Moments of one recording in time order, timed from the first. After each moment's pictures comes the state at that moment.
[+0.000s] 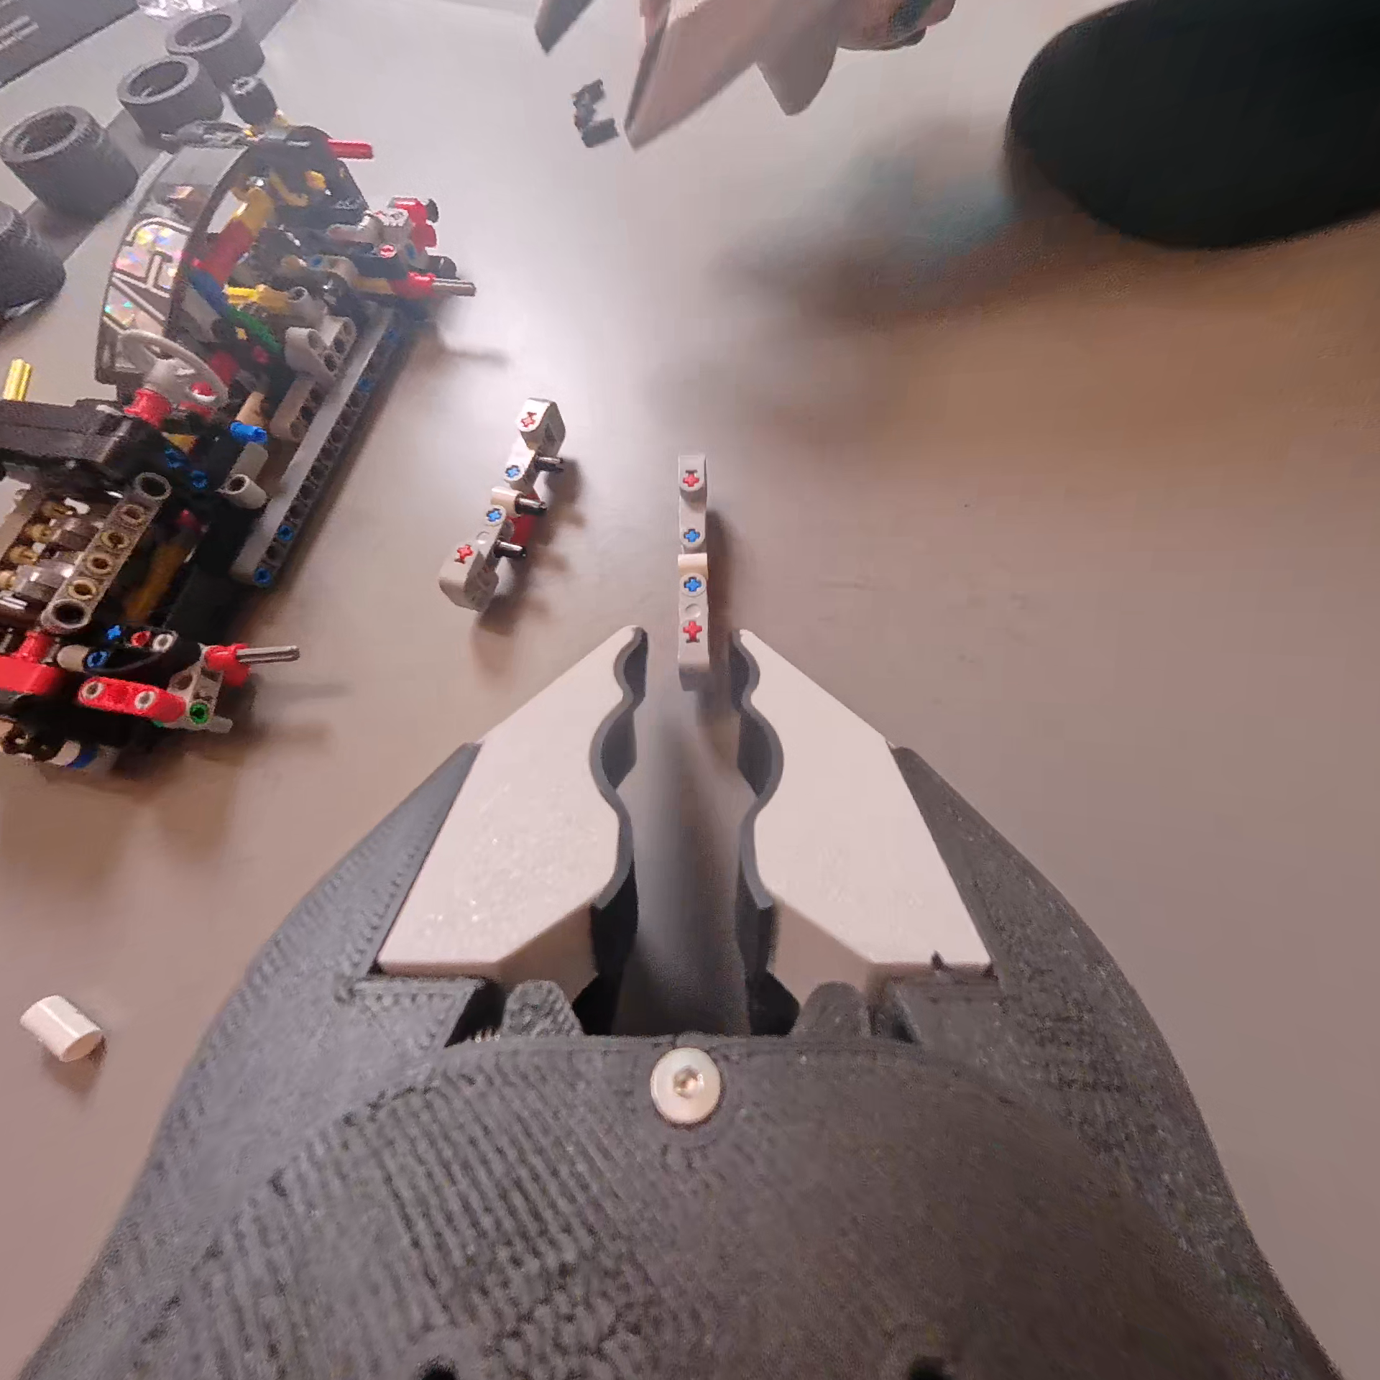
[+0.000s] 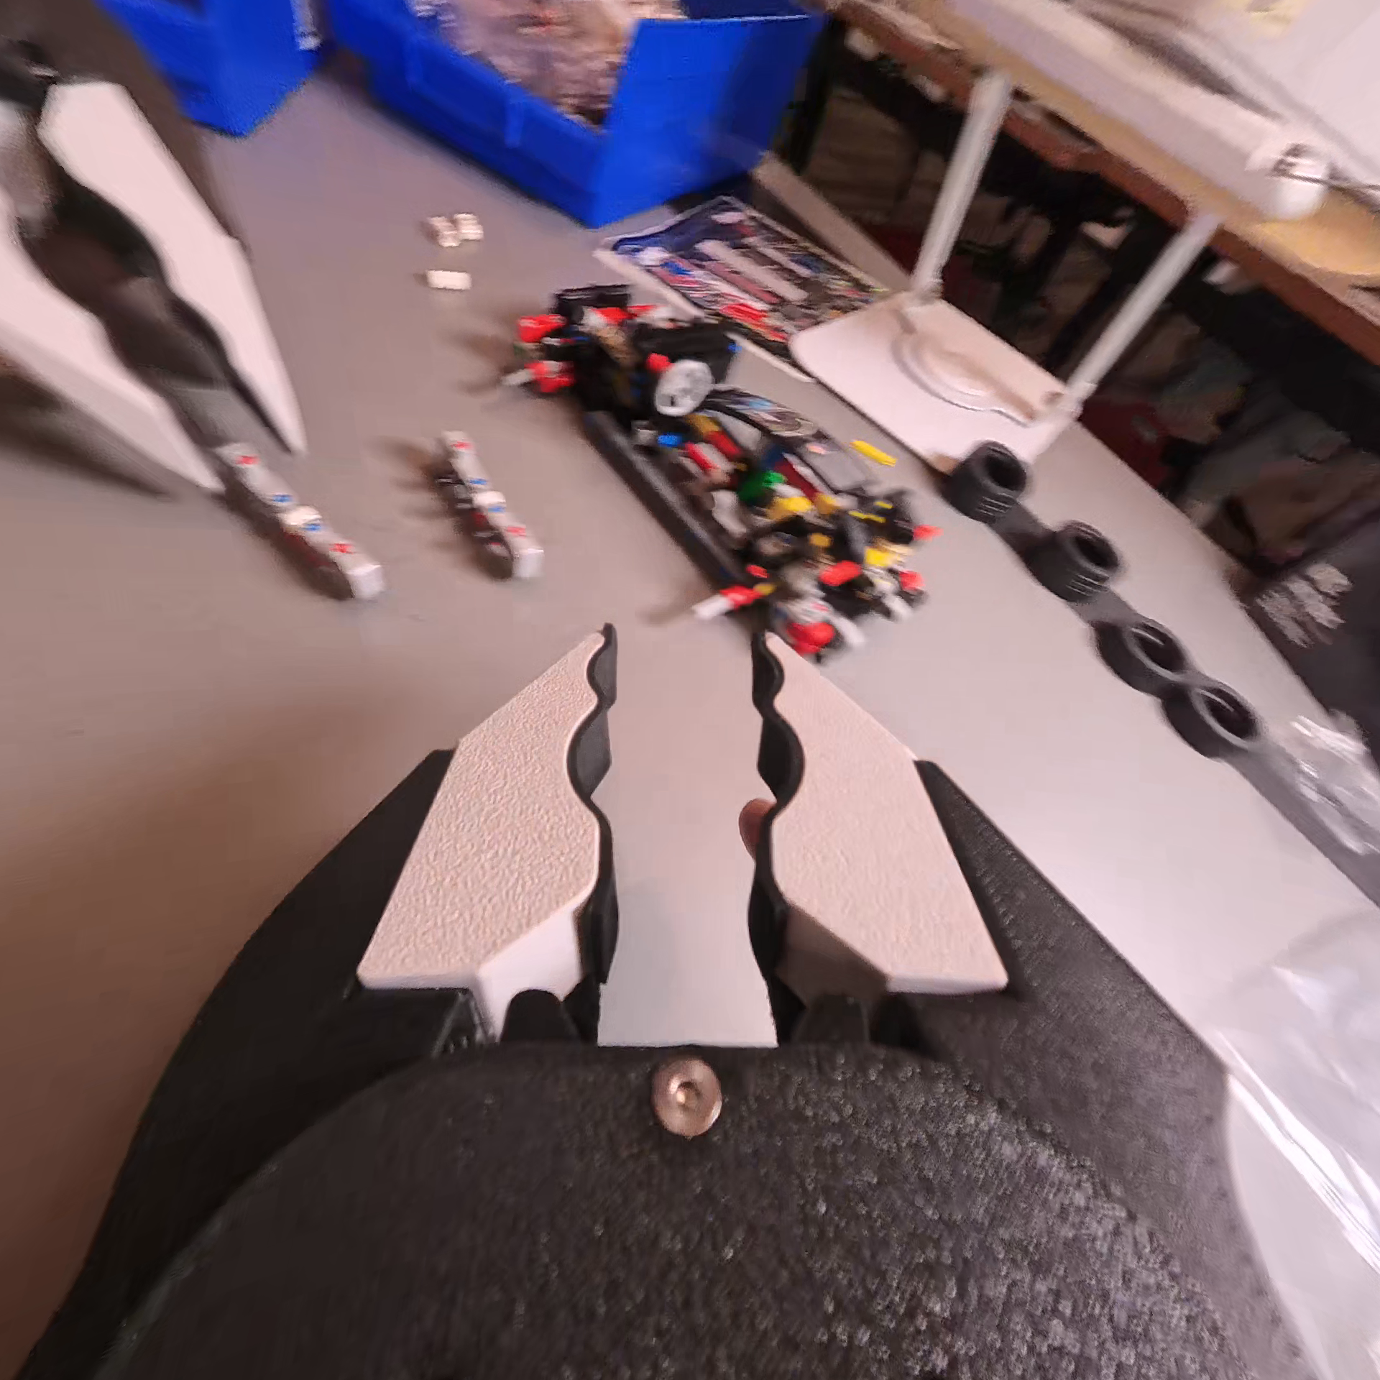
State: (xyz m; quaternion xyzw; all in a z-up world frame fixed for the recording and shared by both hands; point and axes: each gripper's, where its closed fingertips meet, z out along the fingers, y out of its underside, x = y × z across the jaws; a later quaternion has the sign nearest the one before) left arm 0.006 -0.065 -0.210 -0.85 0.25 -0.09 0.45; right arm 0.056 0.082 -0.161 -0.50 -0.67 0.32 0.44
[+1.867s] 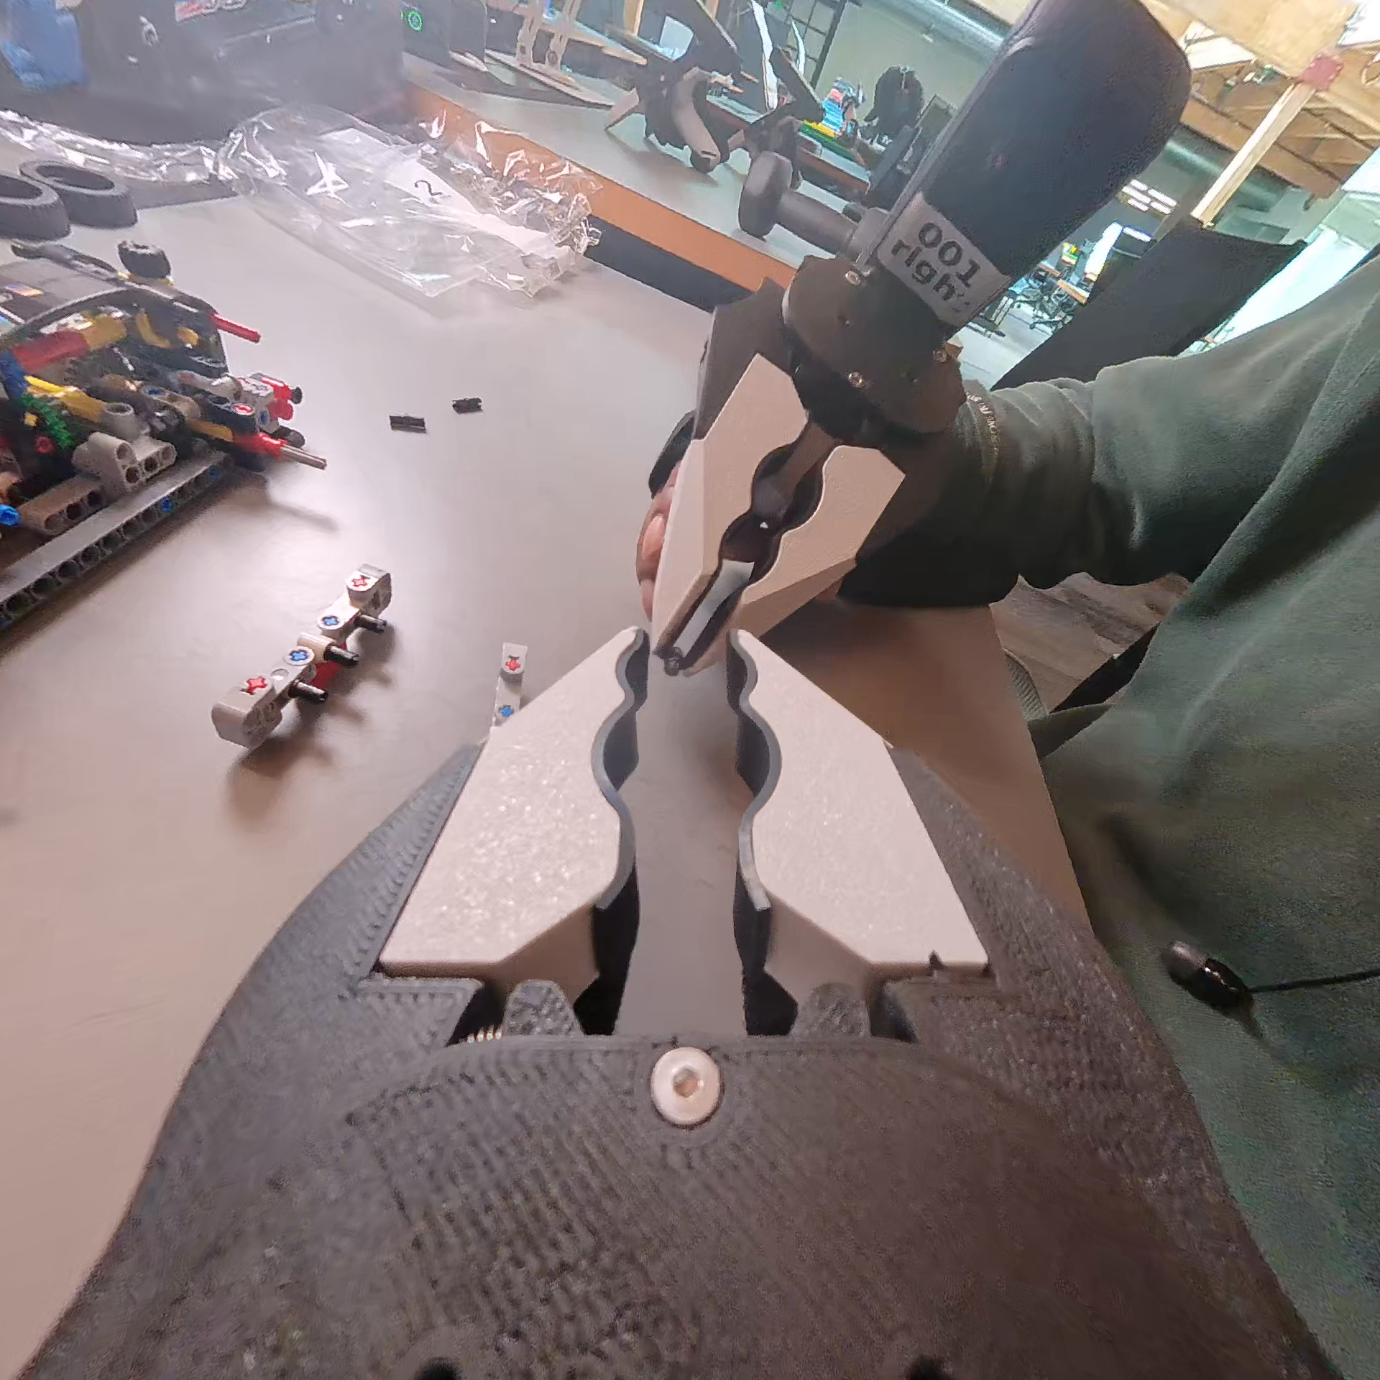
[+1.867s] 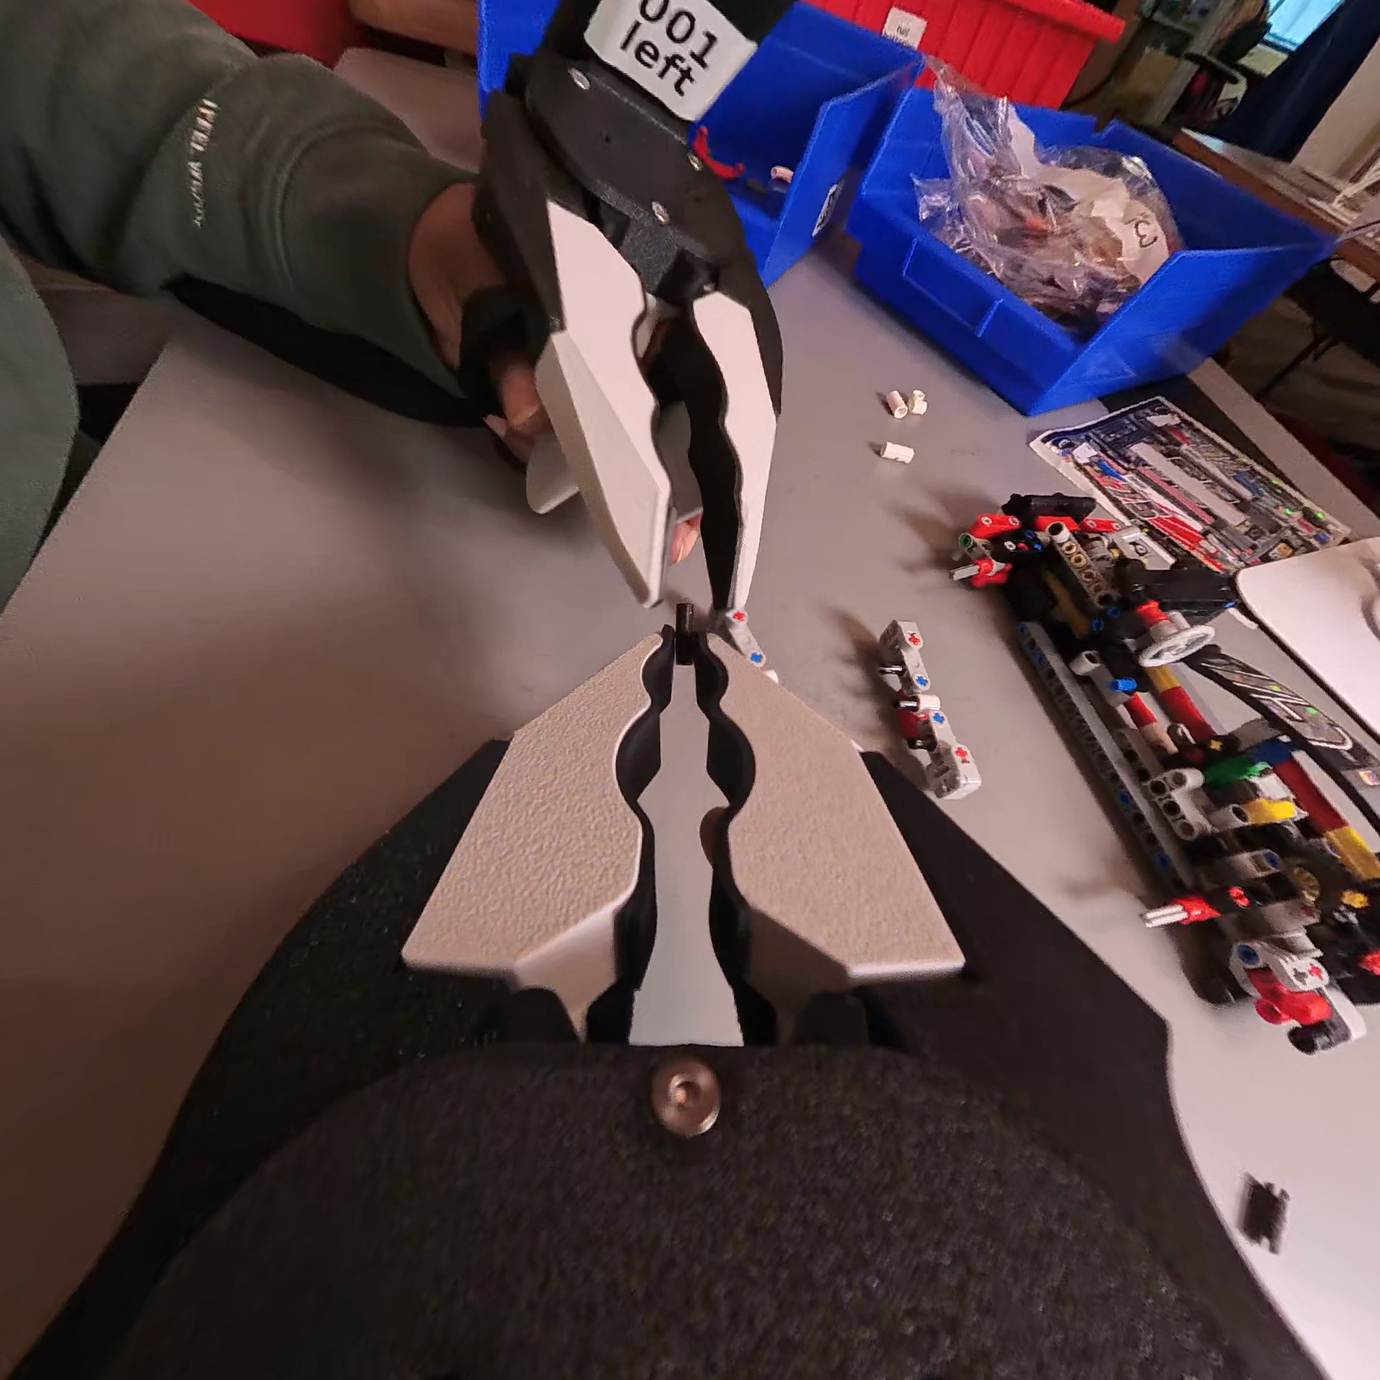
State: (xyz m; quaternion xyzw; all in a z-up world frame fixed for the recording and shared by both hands) left arm 0.055 -0.067 -0.159 -0.77 0.16 -0.32 0.53; right arm 0.049 -0.073 -0.170 -0.34 -0.76 0.44 0.34
